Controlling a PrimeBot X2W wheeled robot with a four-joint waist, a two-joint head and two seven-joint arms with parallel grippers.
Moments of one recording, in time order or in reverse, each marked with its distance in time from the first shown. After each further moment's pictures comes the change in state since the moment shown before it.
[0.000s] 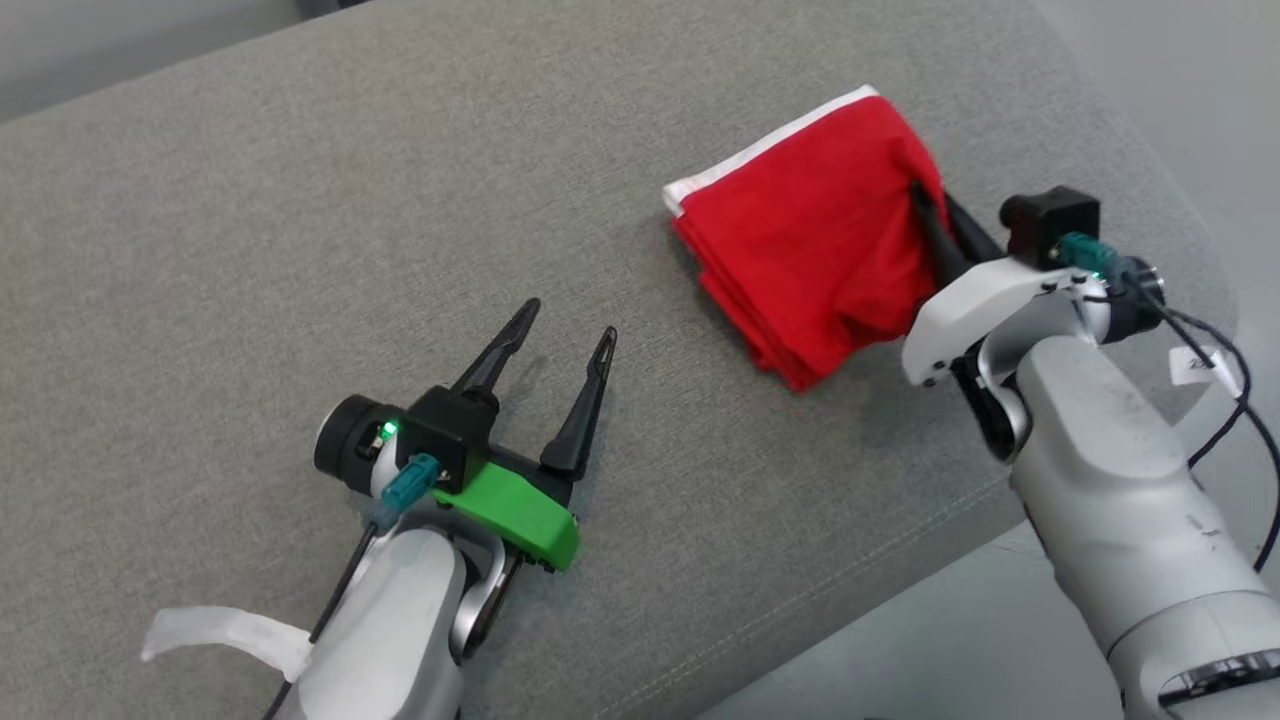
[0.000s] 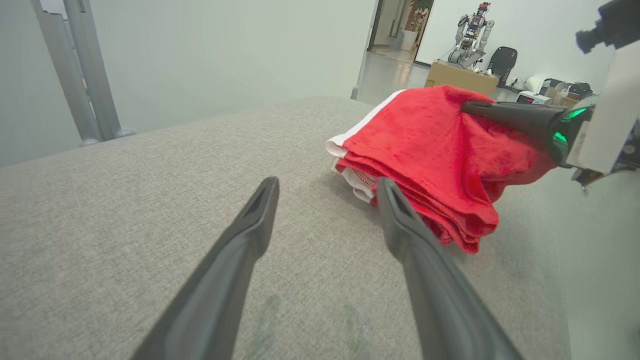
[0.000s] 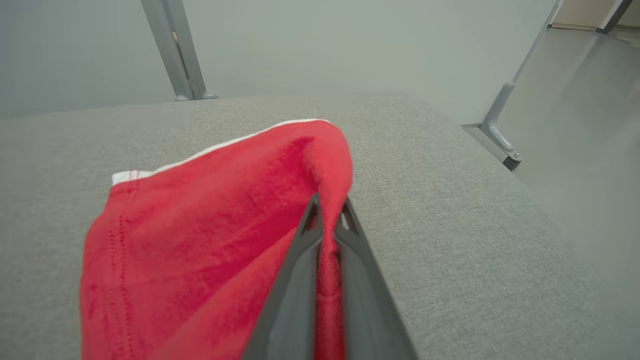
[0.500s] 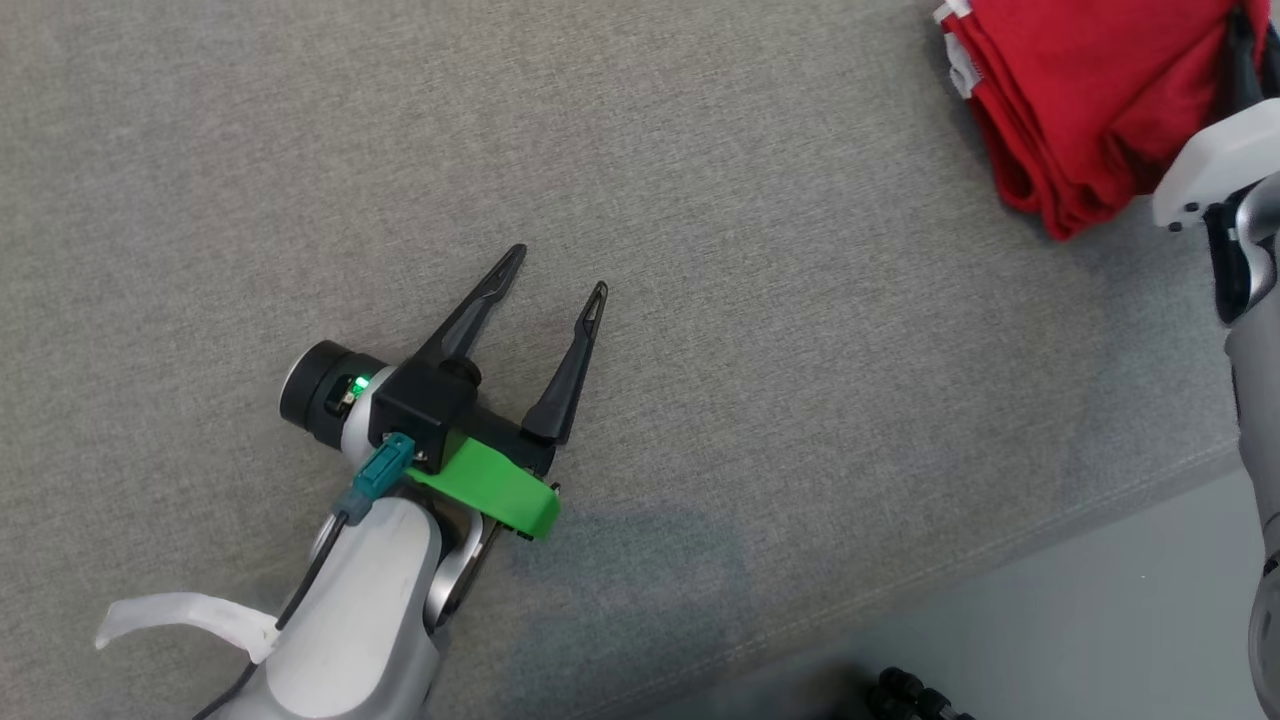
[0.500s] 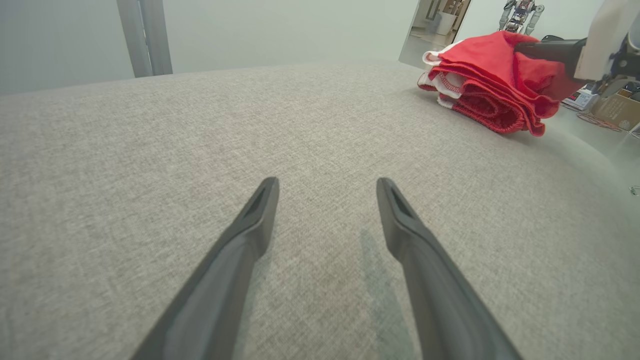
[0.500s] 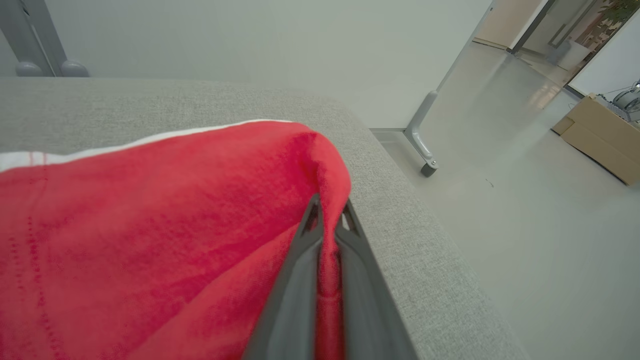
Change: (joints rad) left arm -0.042 0.073 -0.006 -0.096 0.035 0.000 -0.001; right arm -0.211 -0.166 -0.408 0.102 -0.278 0.000 0.000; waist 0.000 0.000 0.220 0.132
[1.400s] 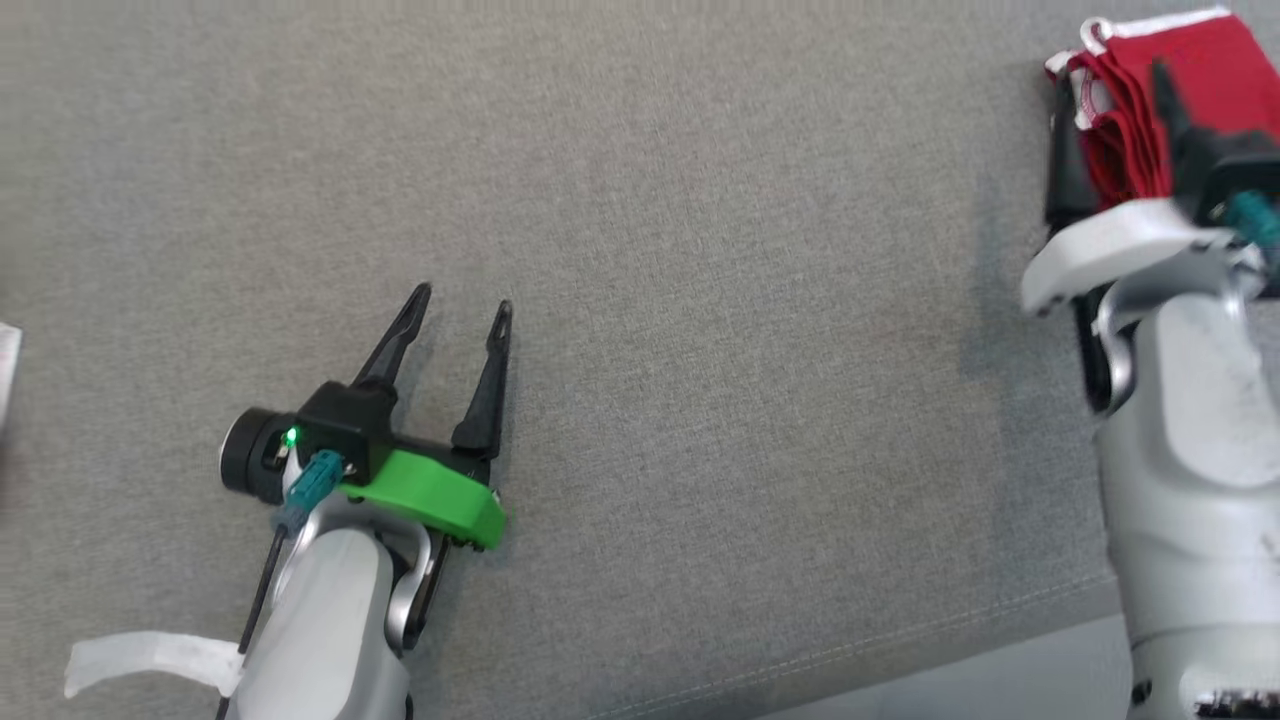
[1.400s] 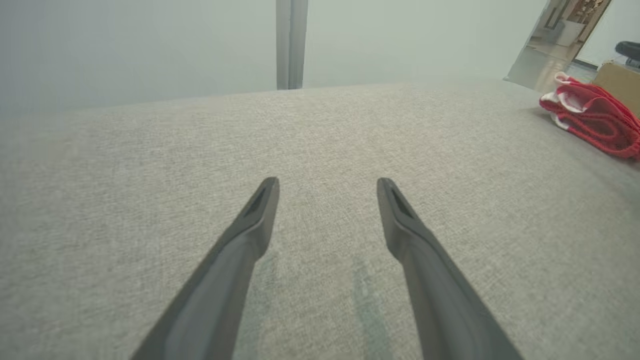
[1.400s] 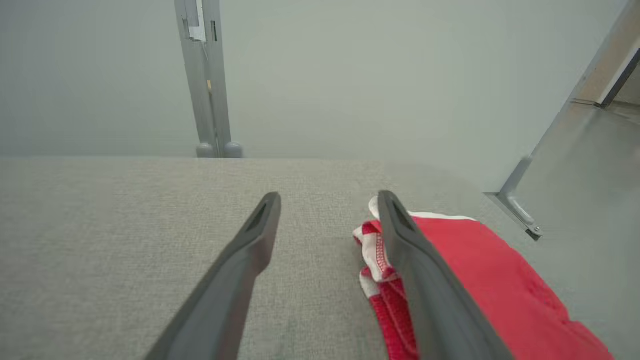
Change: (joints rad) left arm 0.066 -0.065 0.181 0.072 0.015 -0.003 0.000; right arm 0.240 0.187 -0.012 -0.375 -0.068 0.000 0.000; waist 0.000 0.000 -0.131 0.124
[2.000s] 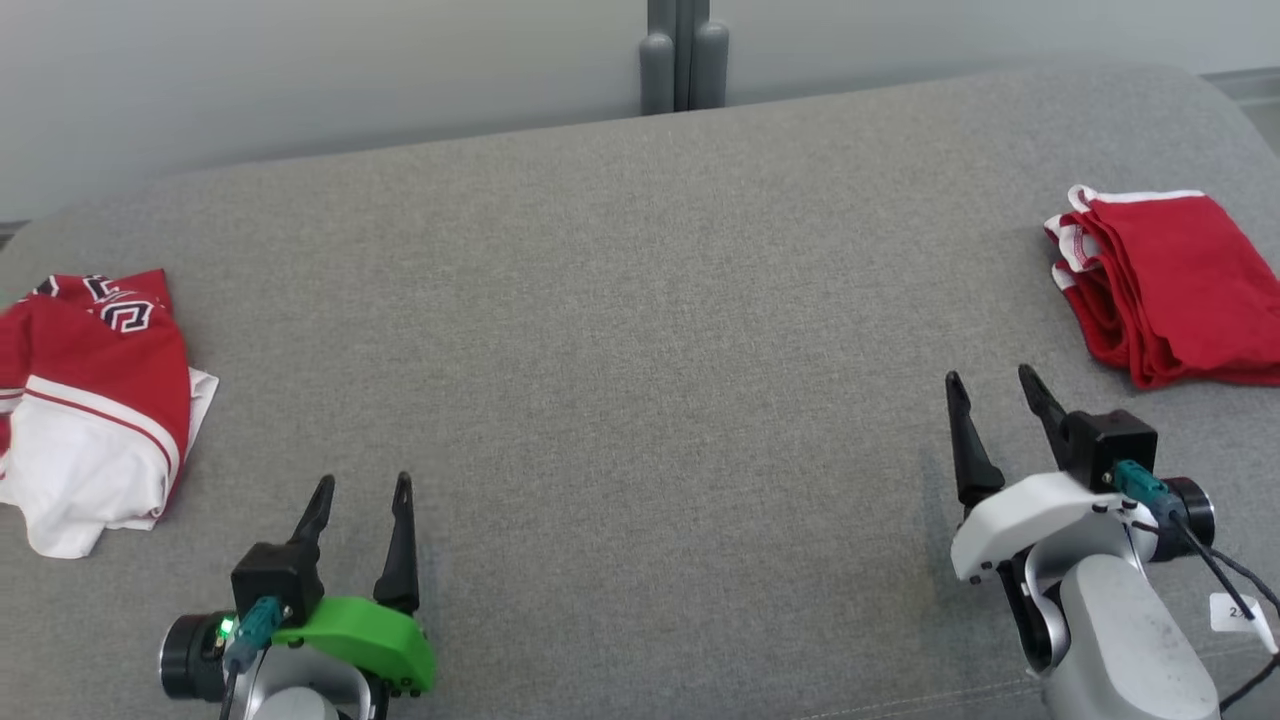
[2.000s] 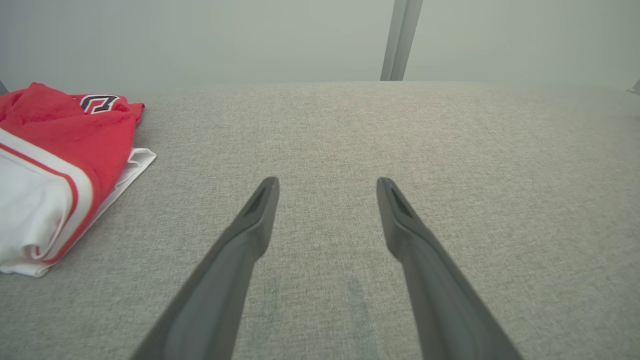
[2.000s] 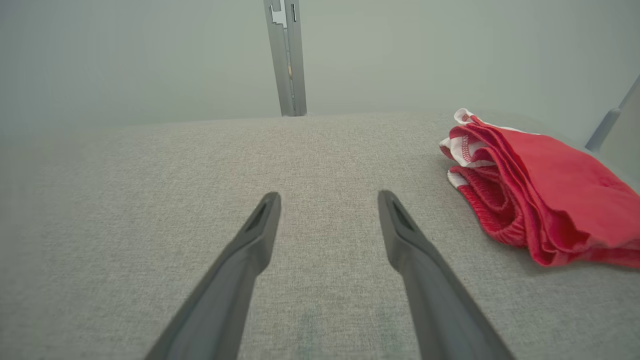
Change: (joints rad) left arm 0.207 -0.020 0.199 0.109 0.038 0.037 0.001; right arm 0.398 0.029 0.160 -0.059 0.174 0.000 0.000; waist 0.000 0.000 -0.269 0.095
